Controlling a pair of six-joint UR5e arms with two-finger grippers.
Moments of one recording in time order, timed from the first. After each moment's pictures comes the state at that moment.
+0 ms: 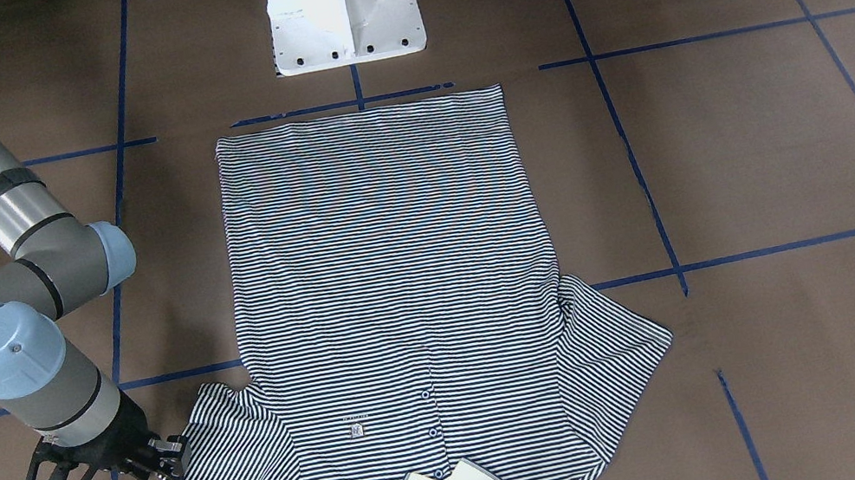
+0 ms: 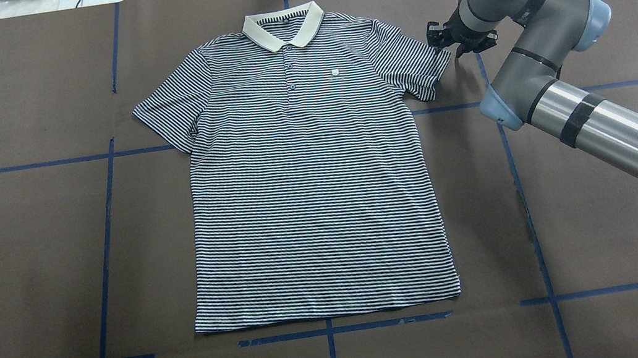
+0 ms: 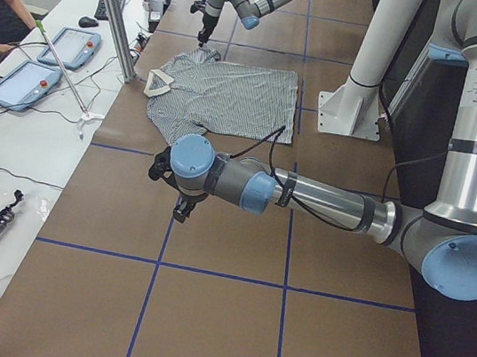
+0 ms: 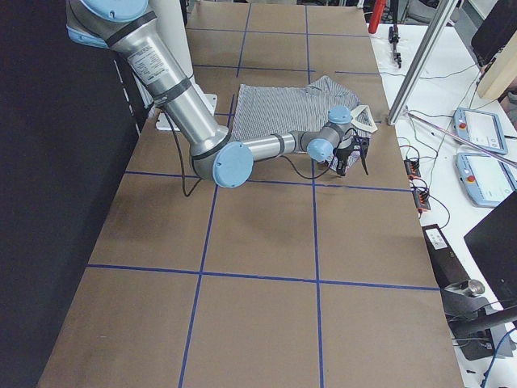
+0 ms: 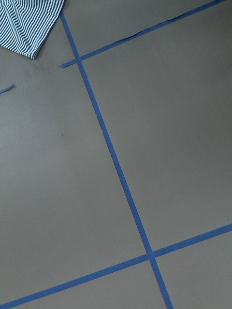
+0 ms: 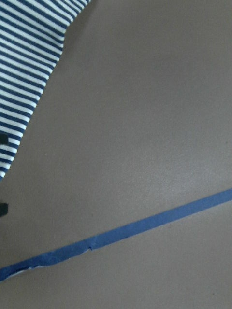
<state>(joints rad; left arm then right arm) -1.53 -1.55 -1.74 -1.67 -2.61 0.14 0.91 -0.90 1.04 -0.95 1.94 1.21</state>
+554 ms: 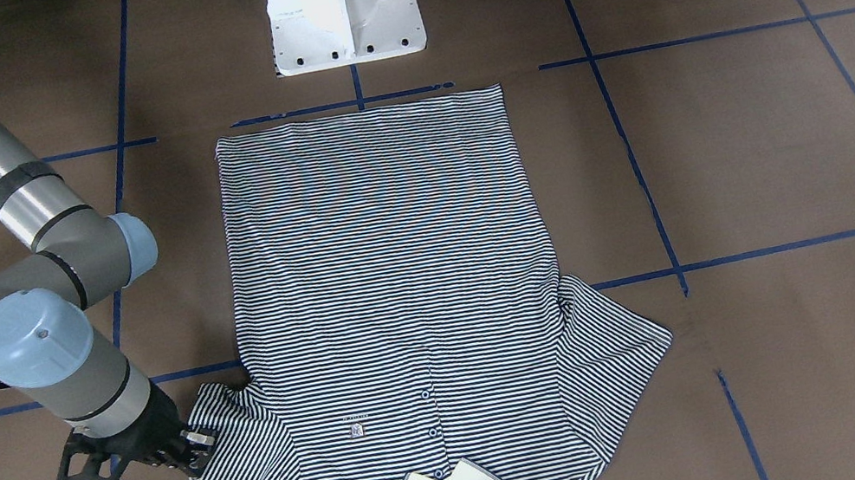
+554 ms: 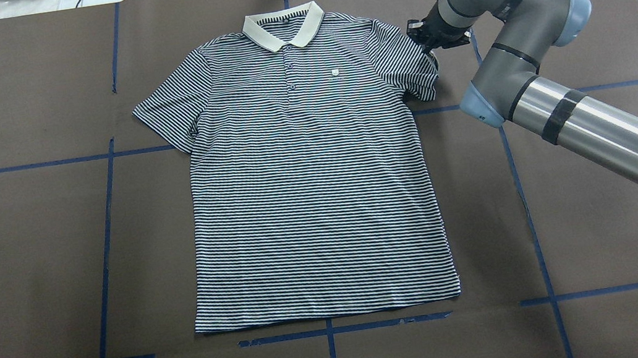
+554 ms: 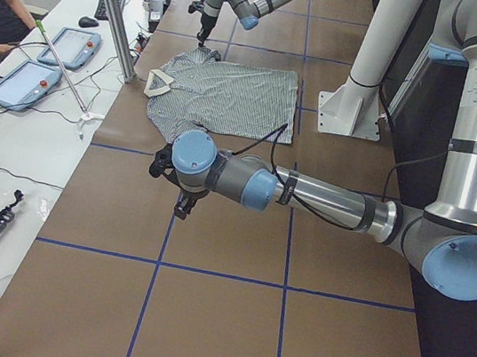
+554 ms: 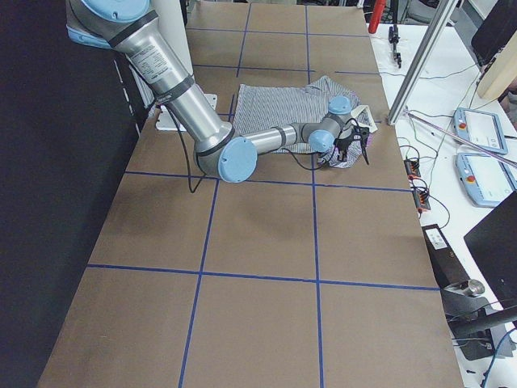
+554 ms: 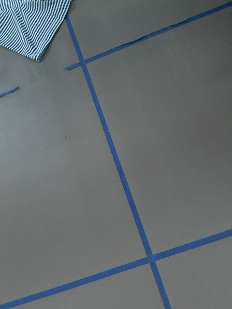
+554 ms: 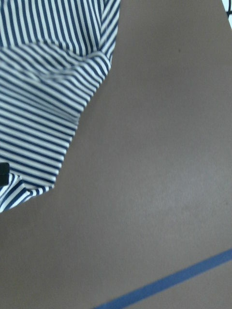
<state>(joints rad) -1.53 -1.55 -1.76 -1.68 -2.62 0.11 0.88 -0.82 1.05 -0.96 1.95 1.26</state>
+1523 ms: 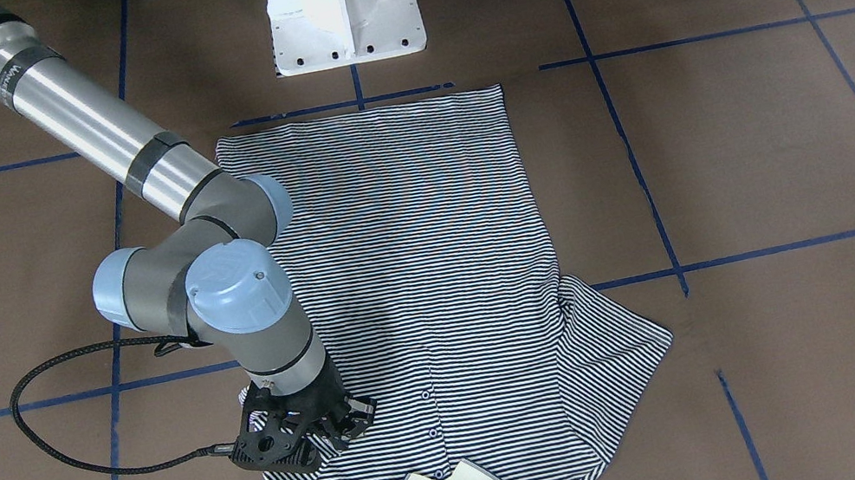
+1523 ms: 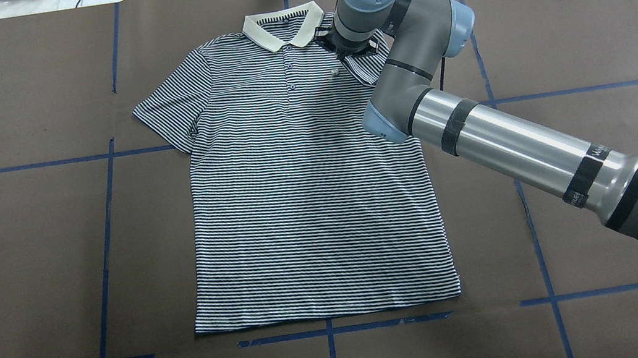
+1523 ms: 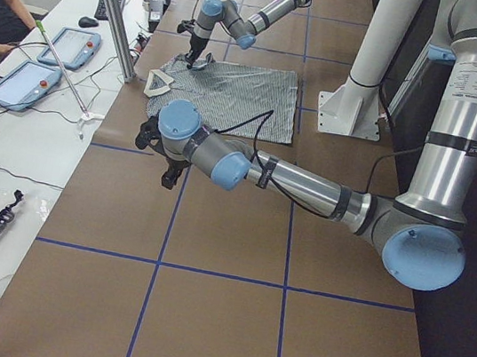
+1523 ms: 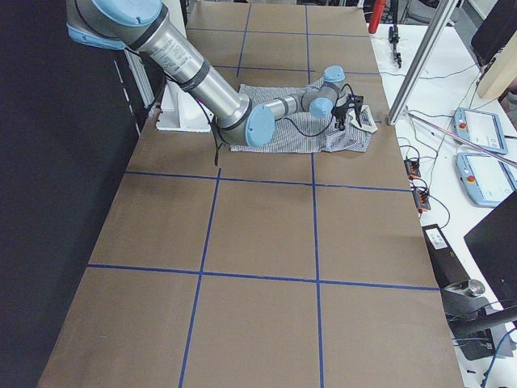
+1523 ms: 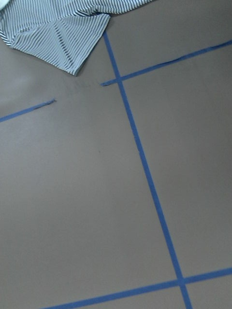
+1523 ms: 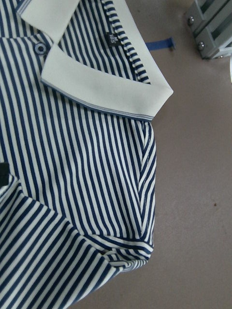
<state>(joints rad) -1.43 -1.72 -1.66 -1.90 -2.57 -0.29 0.77 -0.57 0.83 -0.96 1.82 1.38</state>
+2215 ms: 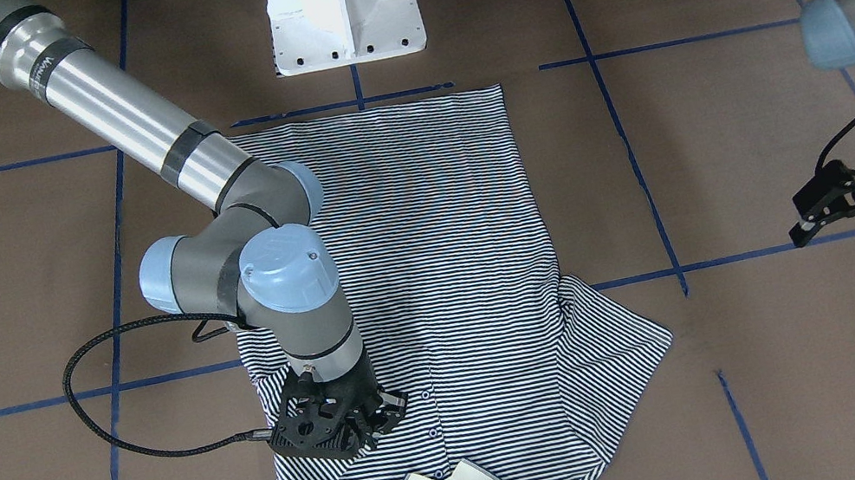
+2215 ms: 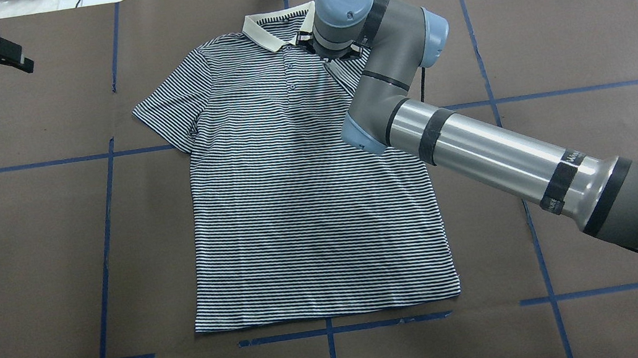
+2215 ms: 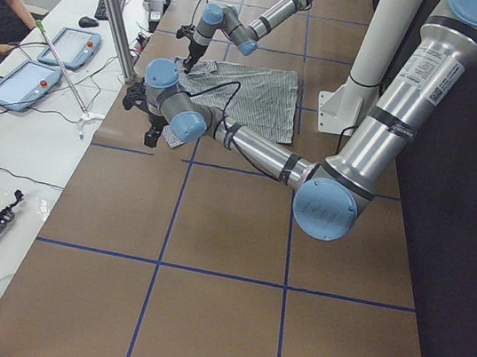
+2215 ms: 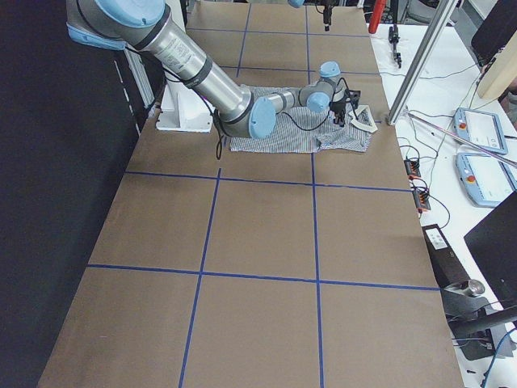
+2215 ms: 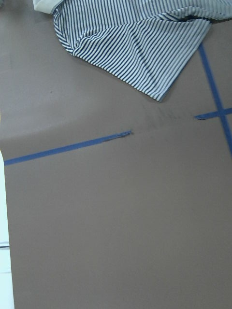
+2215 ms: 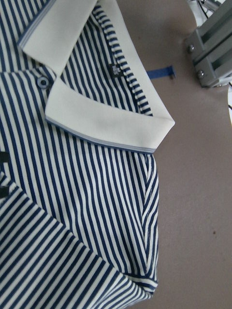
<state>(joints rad) -1.18 -2.02 -1.43 -2.06 -2.29 -0.62 0.74 -0.51 0.81 -0.96 1.74 1.42</state>
